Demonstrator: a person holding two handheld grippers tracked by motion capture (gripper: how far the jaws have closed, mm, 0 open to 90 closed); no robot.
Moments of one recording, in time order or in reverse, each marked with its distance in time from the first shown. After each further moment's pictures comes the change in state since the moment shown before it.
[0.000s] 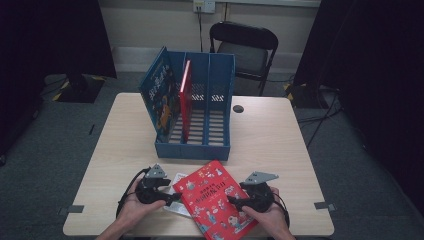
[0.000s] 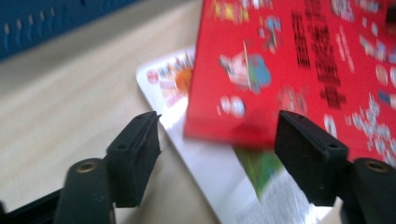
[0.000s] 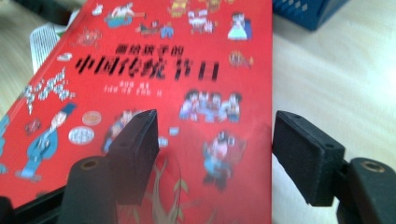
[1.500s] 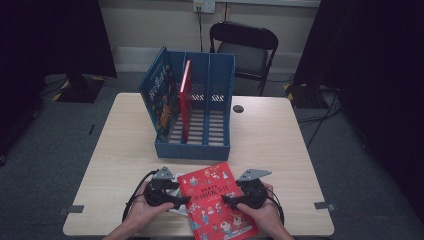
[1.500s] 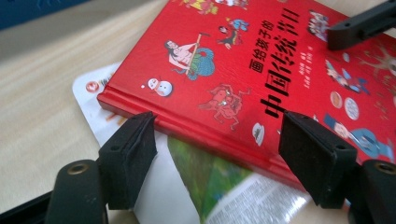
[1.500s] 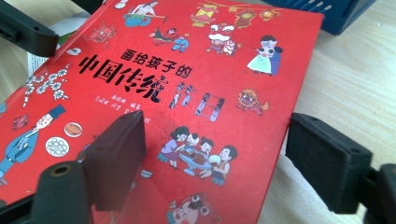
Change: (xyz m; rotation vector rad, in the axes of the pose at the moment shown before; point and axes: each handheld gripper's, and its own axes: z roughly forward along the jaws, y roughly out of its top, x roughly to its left) left arm -0.013 0.017 0.021 -0.039 -0.064 -0.040; right arm -0.003 0.003 0.019 0.023 0.041 0.026
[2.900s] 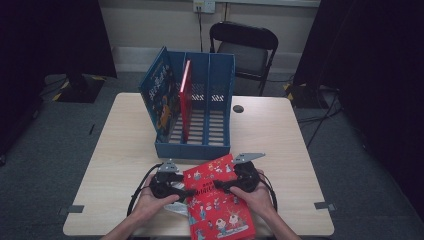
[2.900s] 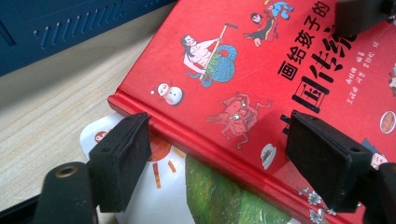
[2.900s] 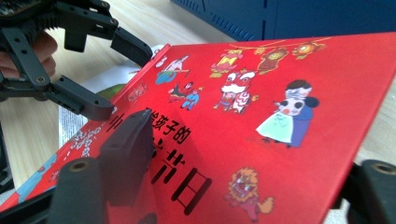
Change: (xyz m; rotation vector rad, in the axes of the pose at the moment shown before) left arm 0.013 0.012 0.014 -0.045 -0.031 0.012; right arm -0.007 0.047 0.008 -0.038 0.090 0.008
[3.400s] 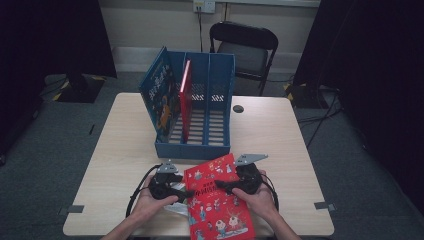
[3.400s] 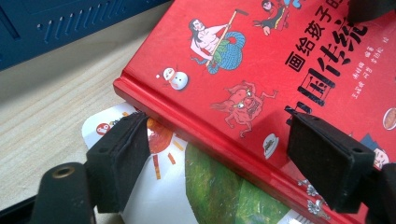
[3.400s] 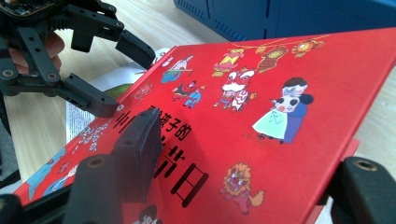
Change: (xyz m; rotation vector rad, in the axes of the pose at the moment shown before) left arm -0.002 -0.002 -0.003 0.002 0.001 -0.013; right arm 0.005 0.000 -0.010 -0.024 -0.007 -0.043
